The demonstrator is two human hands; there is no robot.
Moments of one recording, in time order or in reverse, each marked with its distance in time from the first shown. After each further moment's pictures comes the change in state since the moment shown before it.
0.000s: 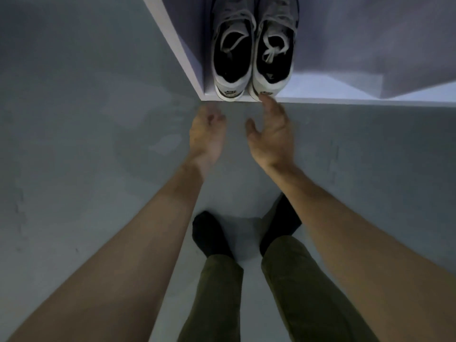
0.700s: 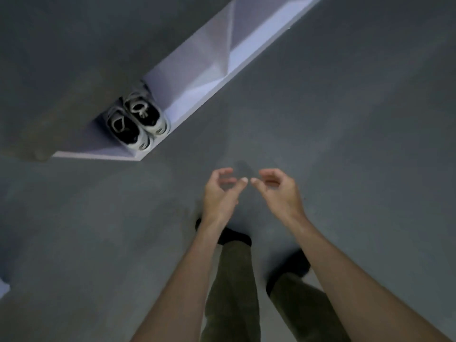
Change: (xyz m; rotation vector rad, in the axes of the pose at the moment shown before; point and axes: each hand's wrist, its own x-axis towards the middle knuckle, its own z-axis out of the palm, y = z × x) left_hand -0.308 0.021 0.040 0.444 -0.596 0.131; right_hand -0.268 0.010 -0.215 0.532 0.357 0.734
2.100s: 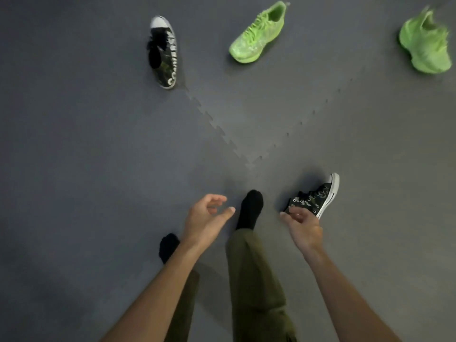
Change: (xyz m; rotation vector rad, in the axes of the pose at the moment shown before) left_hand -0.457 -0.421 0.747 1.526 -1.097 0.278; right_hand -0.404 0.745 -0.528 1.083 1.003 1.175
